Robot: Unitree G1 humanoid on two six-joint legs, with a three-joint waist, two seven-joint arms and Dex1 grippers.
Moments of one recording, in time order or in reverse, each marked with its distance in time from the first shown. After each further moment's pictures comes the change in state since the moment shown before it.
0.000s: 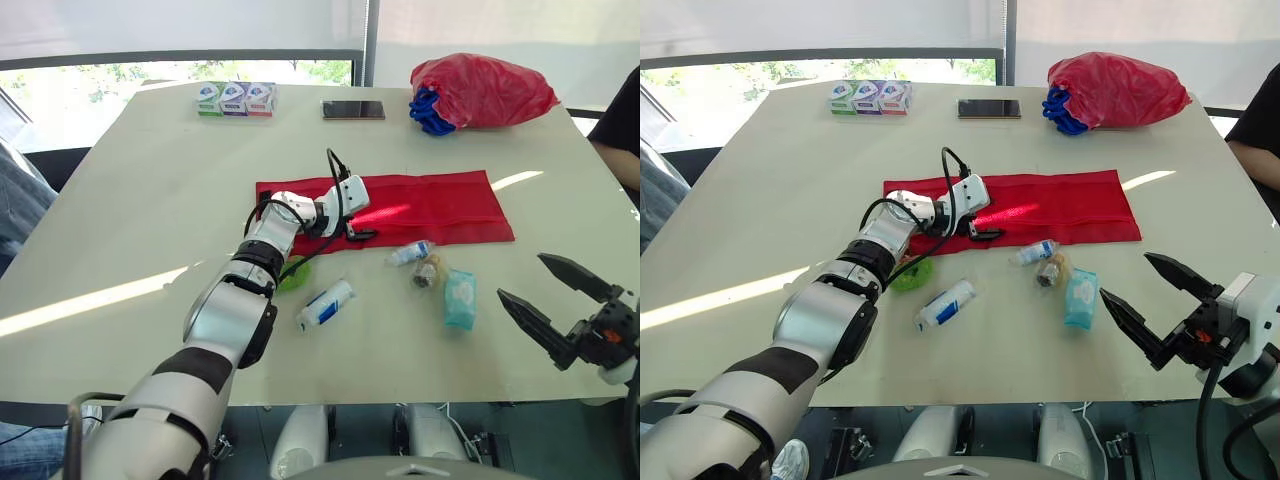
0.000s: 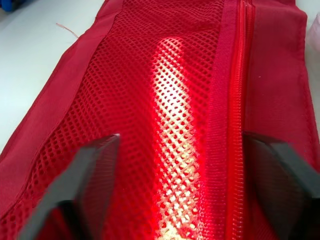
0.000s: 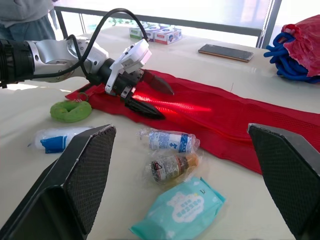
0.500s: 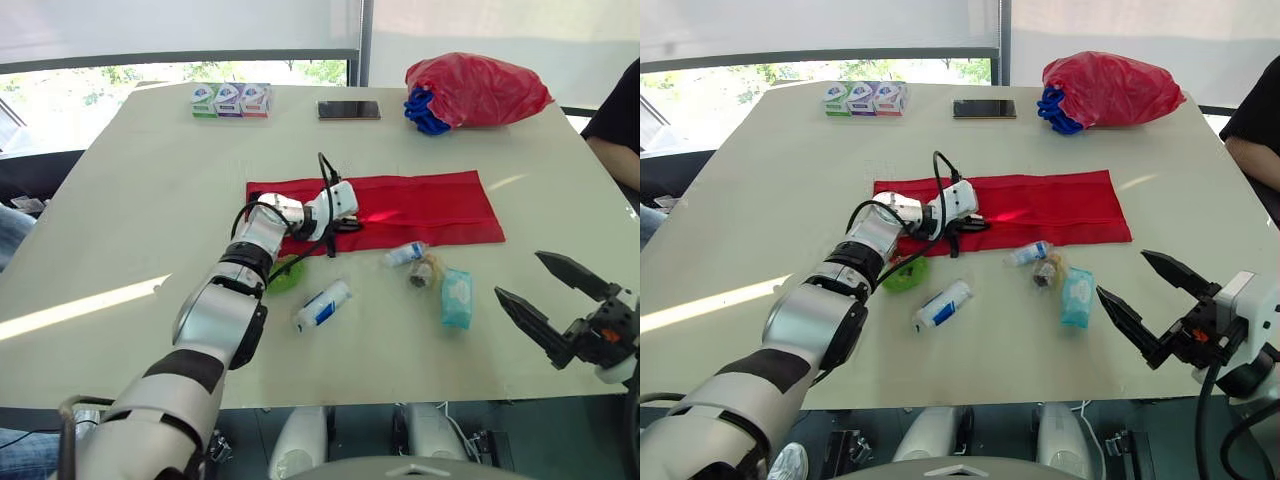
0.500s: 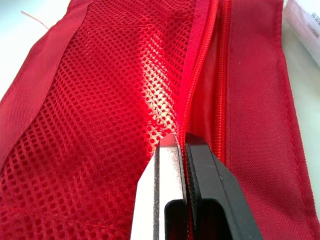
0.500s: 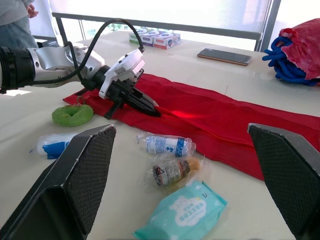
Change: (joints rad) left arm 0.056 0.075 0.019 -0.055 -0.016 -0.017 -0.151; right arm -0.017 -0.008 0.027 -0.007 0.014 0.001 -0.015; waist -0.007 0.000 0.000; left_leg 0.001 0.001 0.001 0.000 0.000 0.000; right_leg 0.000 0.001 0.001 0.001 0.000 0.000
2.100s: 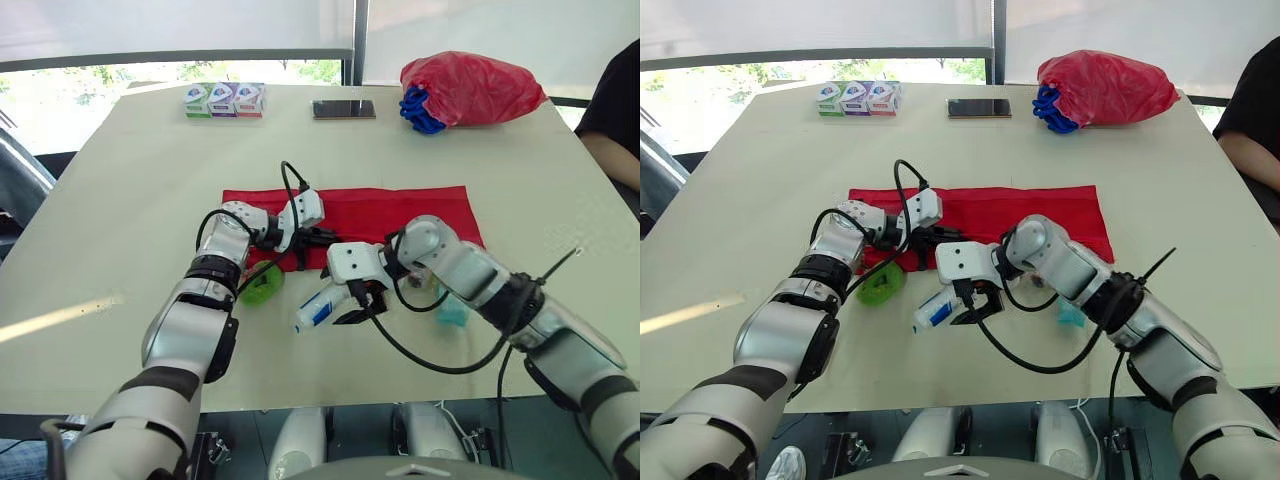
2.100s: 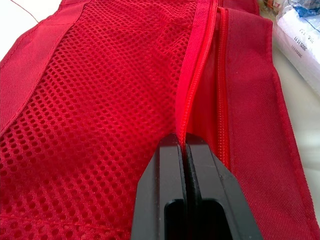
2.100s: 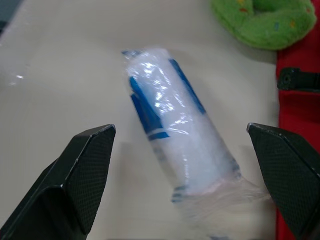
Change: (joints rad) left arm 0.083 0.104 0.050 -0.066 -0.114 0.021 -0.227; right arm -1.371 0.249 1.274 1.018 -0.830 -0.016 0.561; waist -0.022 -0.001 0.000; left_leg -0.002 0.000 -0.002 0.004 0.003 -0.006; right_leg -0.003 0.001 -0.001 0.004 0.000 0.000
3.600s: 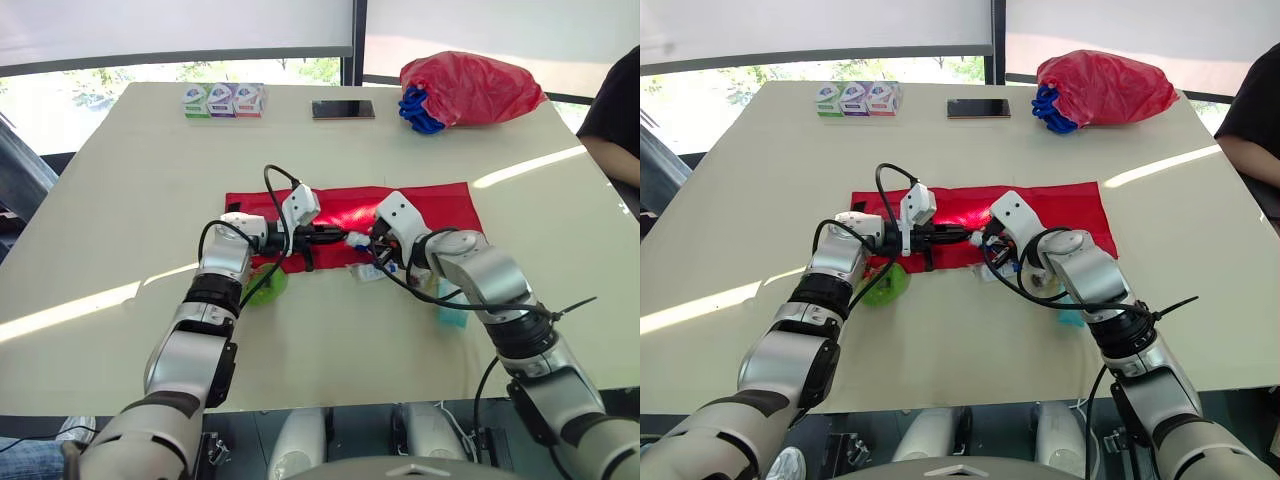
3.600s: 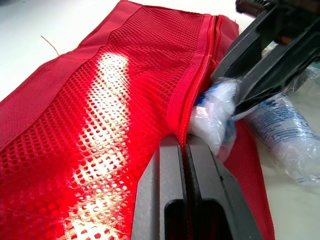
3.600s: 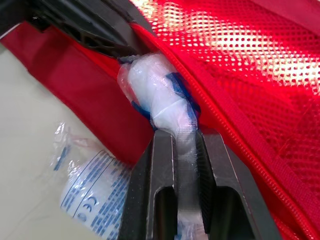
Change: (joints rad) left arm 0.167 -0.030 0.091 -0.315 -0.140 0.219 0.021; right arm 0.230 0.100 -0.428 -0.308 0.070 0.712 -0.674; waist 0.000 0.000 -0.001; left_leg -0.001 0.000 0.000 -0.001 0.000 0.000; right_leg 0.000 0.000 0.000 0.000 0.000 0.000
